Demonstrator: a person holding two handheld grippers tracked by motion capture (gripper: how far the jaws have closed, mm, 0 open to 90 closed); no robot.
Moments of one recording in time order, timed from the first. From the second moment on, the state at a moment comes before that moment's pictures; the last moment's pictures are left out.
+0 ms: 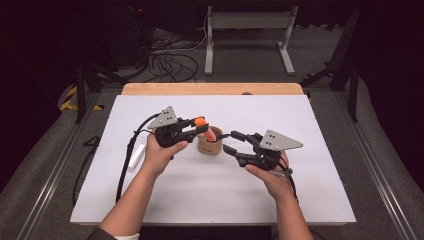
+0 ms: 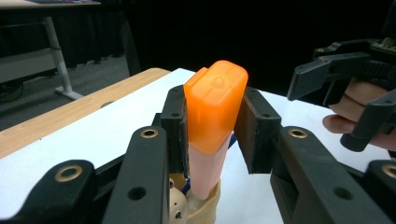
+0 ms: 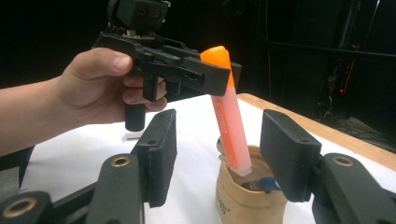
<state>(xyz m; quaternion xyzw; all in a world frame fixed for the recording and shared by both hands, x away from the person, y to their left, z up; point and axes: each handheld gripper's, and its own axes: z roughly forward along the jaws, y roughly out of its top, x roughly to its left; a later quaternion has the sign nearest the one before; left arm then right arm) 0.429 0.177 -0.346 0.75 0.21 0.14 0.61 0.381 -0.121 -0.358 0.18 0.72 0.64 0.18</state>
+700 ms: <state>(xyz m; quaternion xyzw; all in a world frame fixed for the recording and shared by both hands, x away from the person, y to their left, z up) 0.439 0.165 -0.360 0.77 0.22 0.14 0.59 0.382 -0.122 -0.358 0.18 0.72 0.65 0.18</state>
